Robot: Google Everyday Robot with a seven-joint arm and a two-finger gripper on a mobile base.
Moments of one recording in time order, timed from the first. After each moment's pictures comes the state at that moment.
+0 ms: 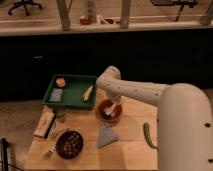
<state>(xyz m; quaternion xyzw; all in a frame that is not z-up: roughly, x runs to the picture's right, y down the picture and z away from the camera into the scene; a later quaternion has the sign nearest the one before) 0.101 0.092 0.881 -0.30 -0.03 -0.44 0.85</state>
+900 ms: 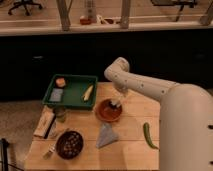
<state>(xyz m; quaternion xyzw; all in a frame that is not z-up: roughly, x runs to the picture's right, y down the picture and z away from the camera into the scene) 0.124 0.039 0.894 -0.28 0.01 -0.40 0.87</state>
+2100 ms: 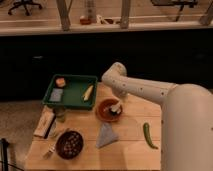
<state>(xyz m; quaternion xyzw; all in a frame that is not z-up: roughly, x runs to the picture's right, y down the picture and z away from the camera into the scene) 0.140 0.071 0.873 -0.31 0.00 -0.42 0.85</state>
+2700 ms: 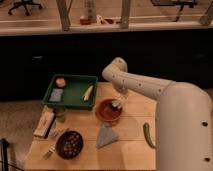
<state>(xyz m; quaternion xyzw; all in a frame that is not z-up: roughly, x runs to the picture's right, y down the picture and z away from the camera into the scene) 0.122 0.048 0.893 -0.31 0.02 -0.43 0.85</state>
